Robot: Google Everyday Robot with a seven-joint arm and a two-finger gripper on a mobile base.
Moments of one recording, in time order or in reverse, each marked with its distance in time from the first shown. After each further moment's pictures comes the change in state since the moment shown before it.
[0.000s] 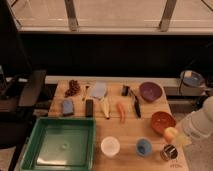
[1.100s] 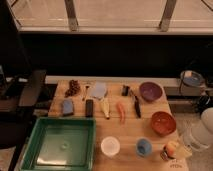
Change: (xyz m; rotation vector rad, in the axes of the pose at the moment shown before) arm 0.043 0.015 0.050 -0.104 0.058 0.081
